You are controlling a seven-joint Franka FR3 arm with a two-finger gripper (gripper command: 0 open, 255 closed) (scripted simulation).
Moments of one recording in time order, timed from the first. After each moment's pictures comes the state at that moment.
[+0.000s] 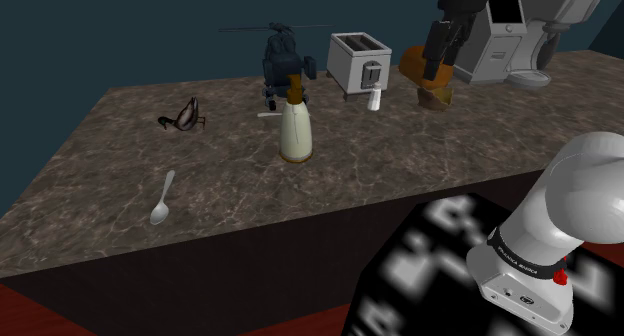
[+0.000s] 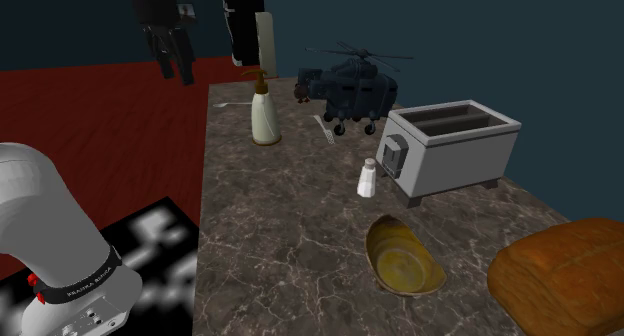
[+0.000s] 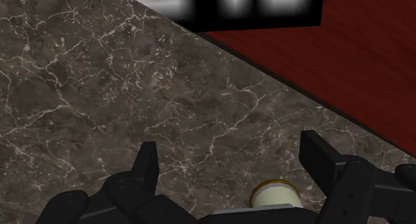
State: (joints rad) arm 0.00 -0.77 0.05 -2.33 -0.02 1.54 0.04
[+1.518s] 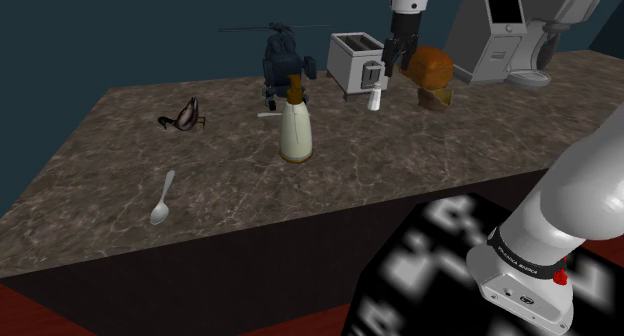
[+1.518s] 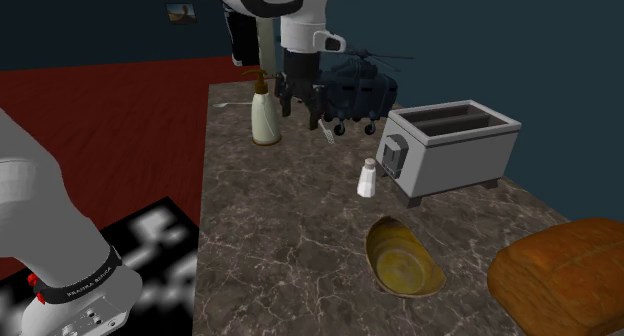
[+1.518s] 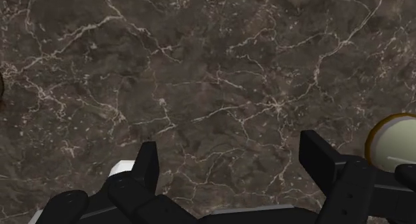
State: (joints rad) arm -0.10 -0.09 -0.24 -1.98 -0.02 1.82 -0.29
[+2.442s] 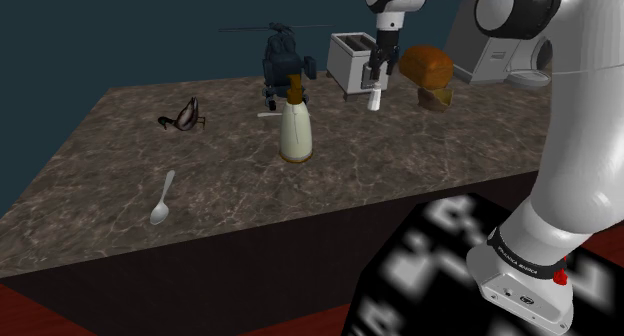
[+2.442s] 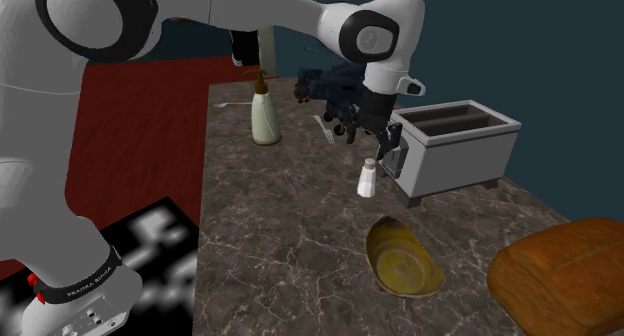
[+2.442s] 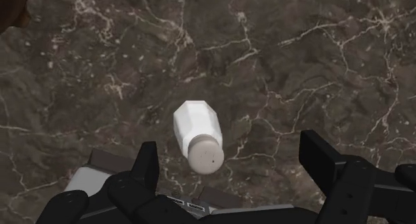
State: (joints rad) arm -0.25 0.50 -0.29 -1.40 0.15 1.74 -0.48
